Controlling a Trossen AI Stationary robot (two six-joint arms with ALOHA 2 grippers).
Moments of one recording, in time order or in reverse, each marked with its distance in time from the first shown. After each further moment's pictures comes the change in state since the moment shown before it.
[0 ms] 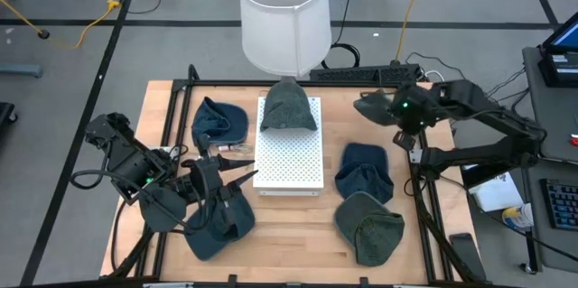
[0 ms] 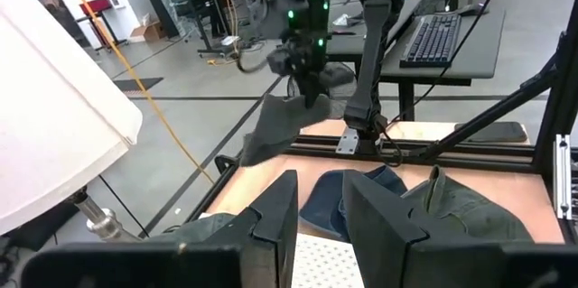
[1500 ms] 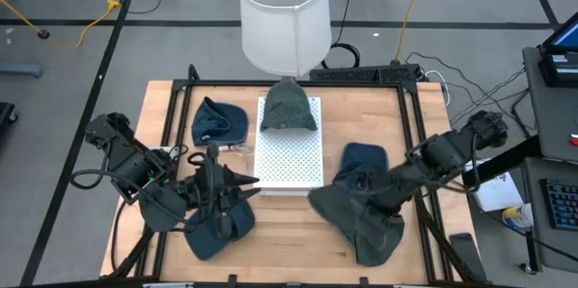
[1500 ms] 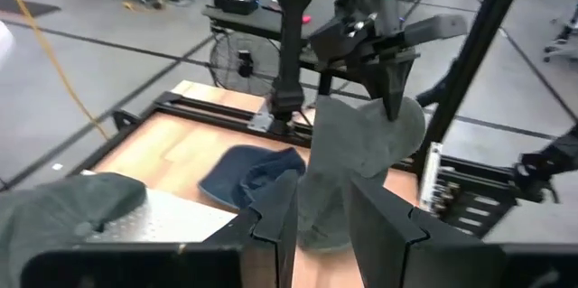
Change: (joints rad) left arm -0.002 0.000 0.000 0.008 0.227 -0.260; right arm 0.883 0.488 0.528 0.332 -0.267 1.080
